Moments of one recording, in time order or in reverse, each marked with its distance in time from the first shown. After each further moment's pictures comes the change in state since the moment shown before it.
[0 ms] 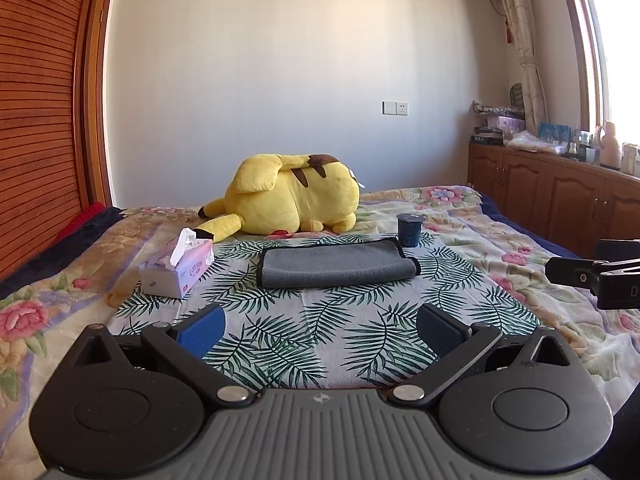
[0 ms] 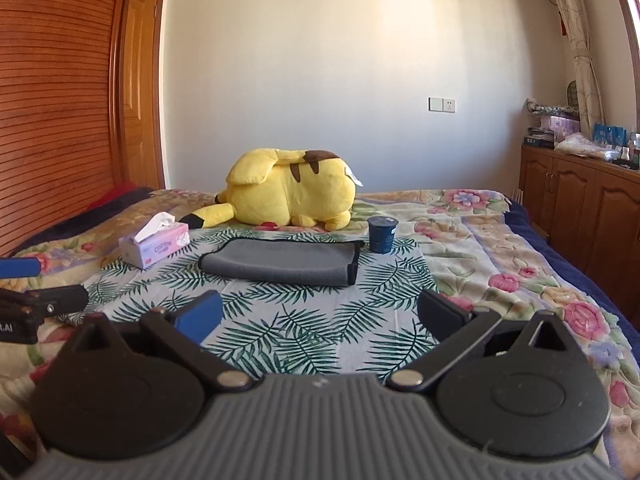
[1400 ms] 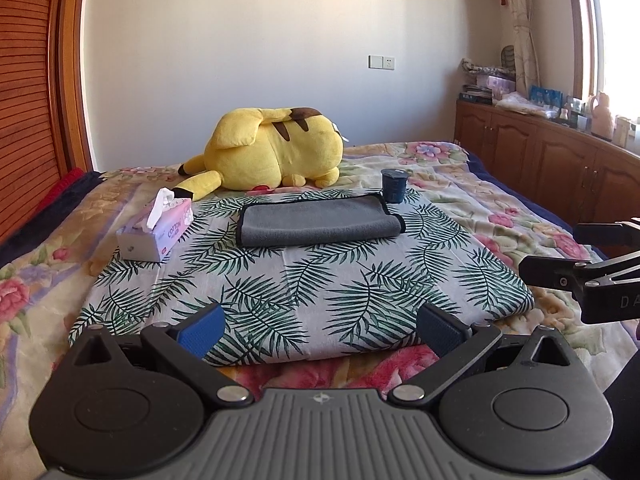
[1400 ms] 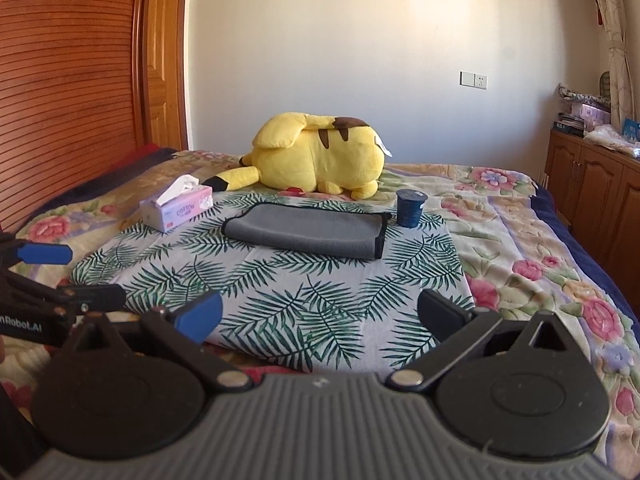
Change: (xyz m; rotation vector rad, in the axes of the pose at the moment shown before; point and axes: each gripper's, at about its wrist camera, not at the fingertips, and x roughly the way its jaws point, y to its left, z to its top) left arm 0.017 -0.007 0.004 0.009 0.158 -0.053; right arm 0.012 0.014 0.007 -0.059 0.131 0.067
